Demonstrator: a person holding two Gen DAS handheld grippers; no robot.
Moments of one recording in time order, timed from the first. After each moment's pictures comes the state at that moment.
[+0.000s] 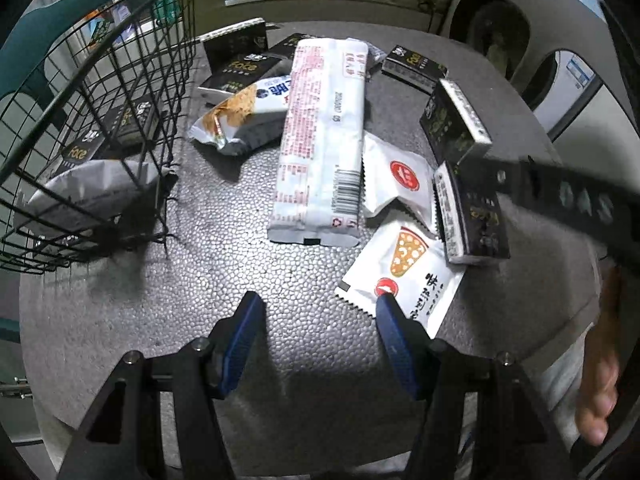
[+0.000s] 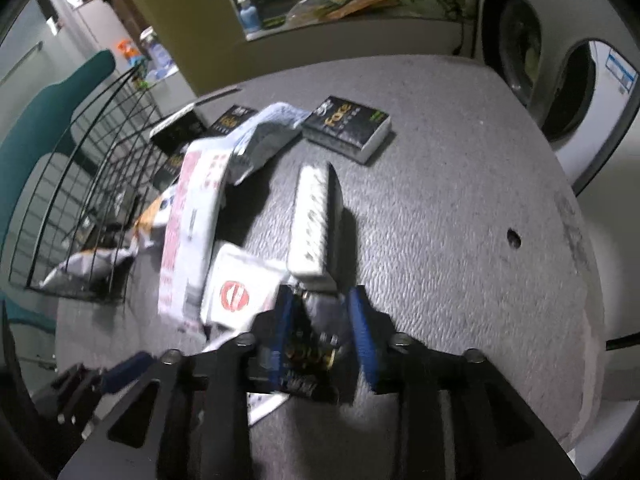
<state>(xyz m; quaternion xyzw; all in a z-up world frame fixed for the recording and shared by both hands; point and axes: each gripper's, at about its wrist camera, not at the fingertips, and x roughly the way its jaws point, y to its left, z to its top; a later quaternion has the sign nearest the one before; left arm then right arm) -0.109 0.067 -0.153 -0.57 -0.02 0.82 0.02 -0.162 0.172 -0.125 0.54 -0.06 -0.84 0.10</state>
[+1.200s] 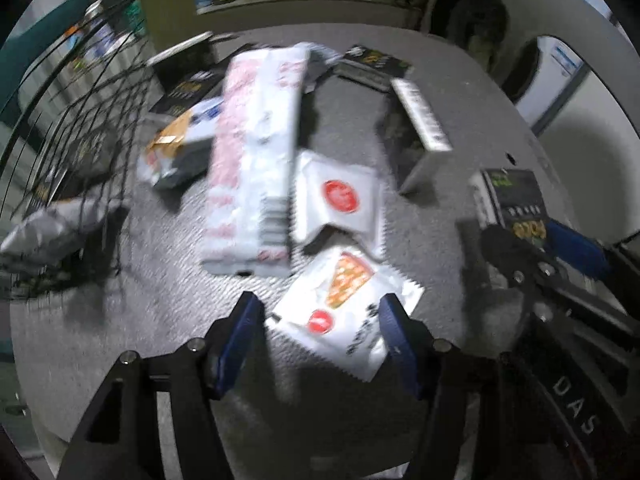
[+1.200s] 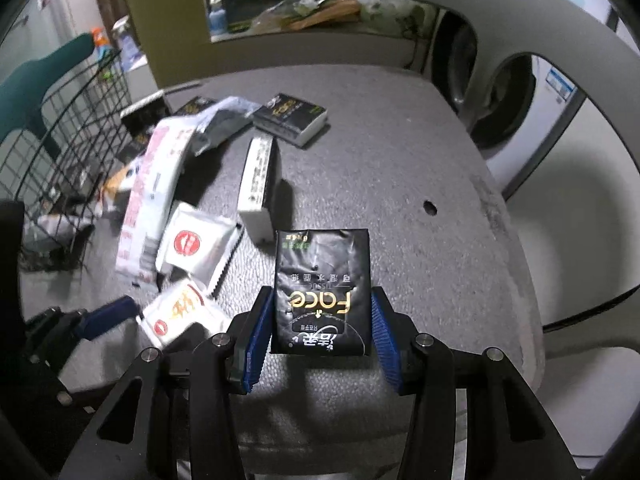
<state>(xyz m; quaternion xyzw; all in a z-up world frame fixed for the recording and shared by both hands) -0.156 0.139 -0.149 -0.57 0.01 0.82 0.06 -0.117 0.184 -0.104 0.51 0.01 -0.86 0.00</state>
